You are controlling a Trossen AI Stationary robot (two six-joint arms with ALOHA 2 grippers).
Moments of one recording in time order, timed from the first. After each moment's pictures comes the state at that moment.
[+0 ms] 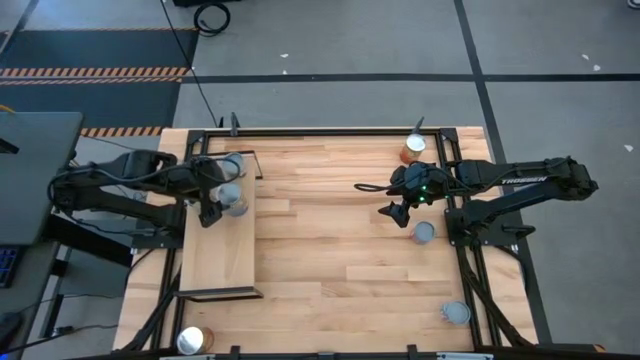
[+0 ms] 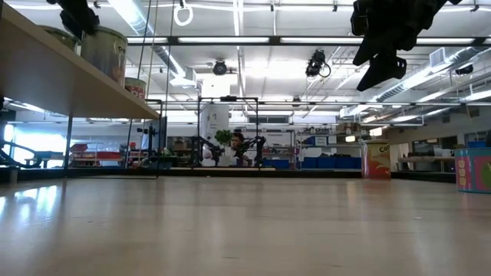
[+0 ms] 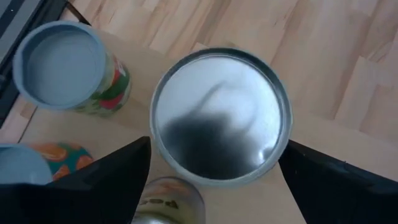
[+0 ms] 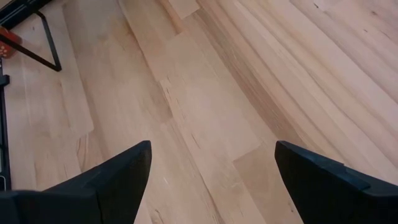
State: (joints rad) left arm -0.01 0.91 1.17 -1.33 -0.21 -0.41; right arm -0.03 0.98 0.83 -0.67 0.08 0.52
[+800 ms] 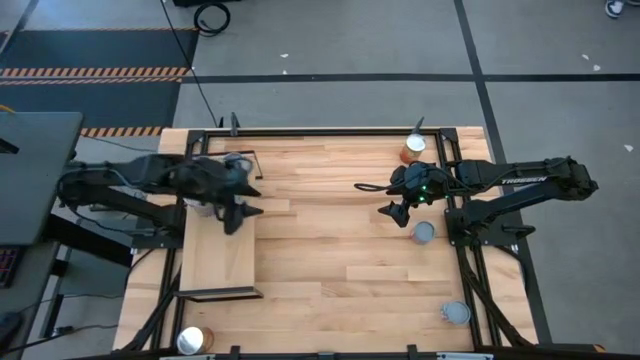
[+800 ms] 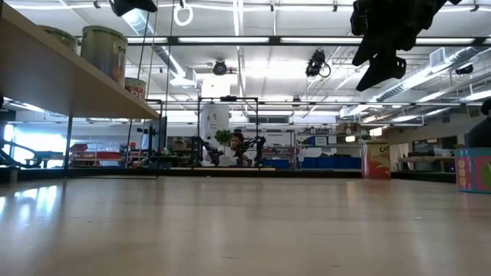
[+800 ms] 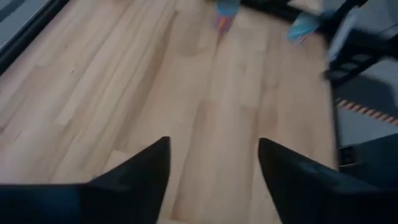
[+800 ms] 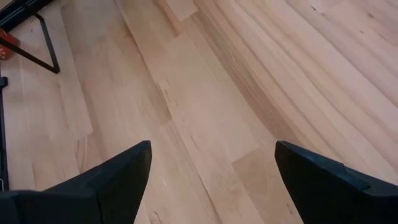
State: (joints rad) left arm -0.07 1.02 1.20 -0.87 -0.10 -0.36; right arm -0.03 0.98 0.83 -0.67 0.09 0.52
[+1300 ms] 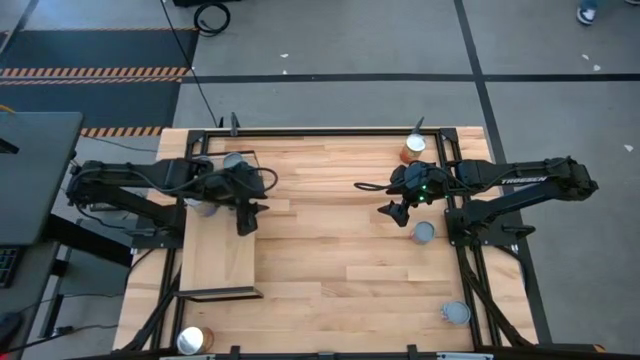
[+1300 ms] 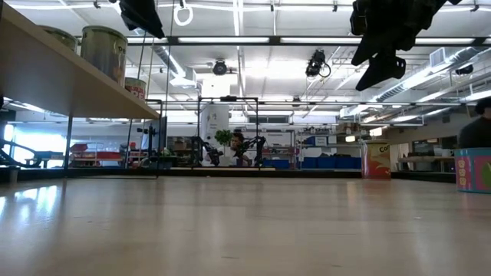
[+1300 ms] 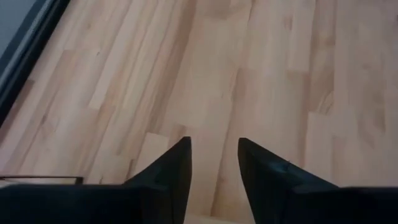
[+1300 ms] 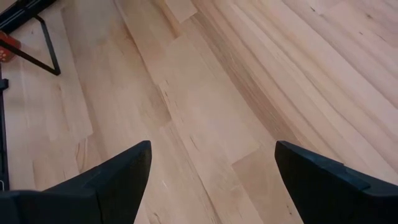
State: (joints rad) left arm -0.07 1.15 1.20 -0.93 -0.19 -0.24; right arm -0.03 0.98 0.83 -0.67 0.09 0.52
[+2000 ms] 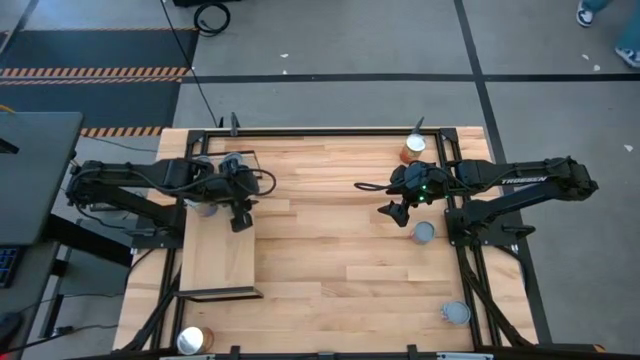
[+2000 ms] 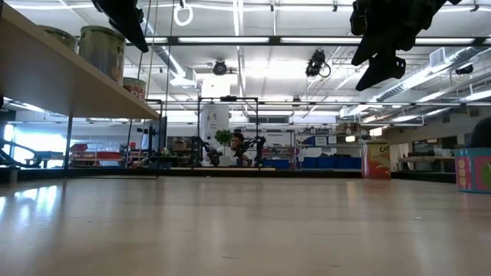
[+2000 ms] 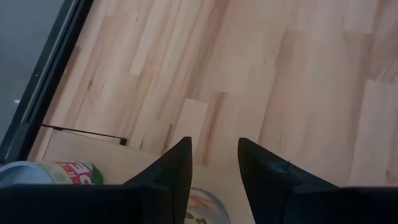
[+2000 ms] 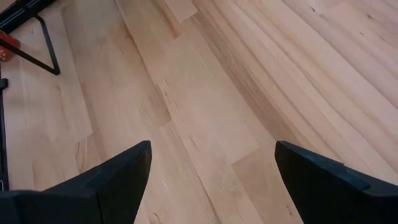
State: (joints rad) left arm -0.07 1.14 1.20 -1.08 -0.30 -0.25; right arm -0.03 0.98 0.83 -0.67 0.09 0.52
